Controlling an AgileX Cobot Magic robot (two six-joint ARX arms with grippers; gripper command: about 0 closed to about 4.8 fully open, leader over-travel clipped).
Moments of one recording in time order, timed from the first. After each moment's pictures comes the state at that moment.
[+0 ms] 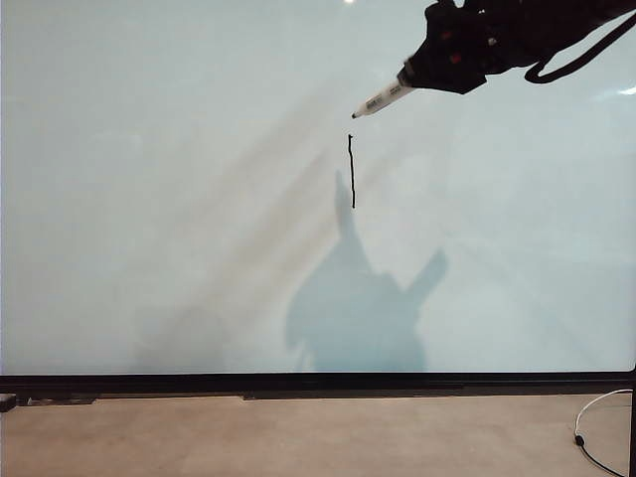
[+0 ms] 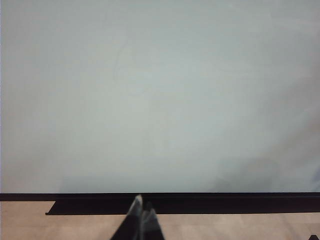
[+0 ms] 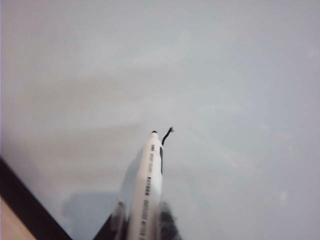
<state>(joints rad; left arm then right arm) 0.00 0.00 0.00 -0.03 0.00 -0.01 0.61 1.16 0.56 0.59 0.06 -0.48</state>
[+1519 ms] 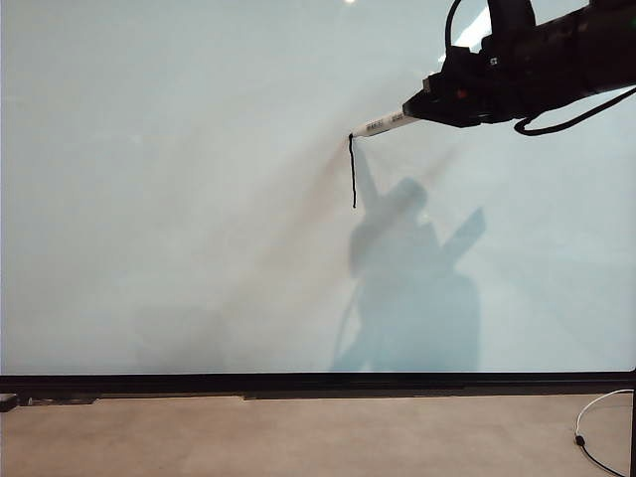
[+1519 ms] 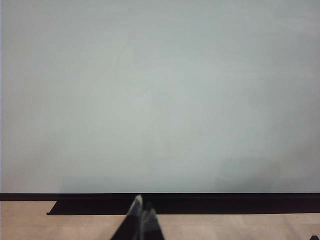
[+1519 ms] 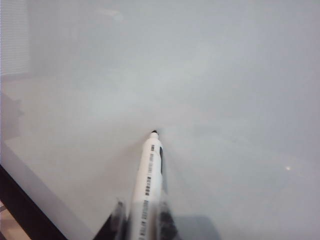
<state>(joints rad) 0.00 0.00 0.00 -0.03 0.00 -0.01 0.38 1.39 0.61 0.81 -0.32 -0.22</state>
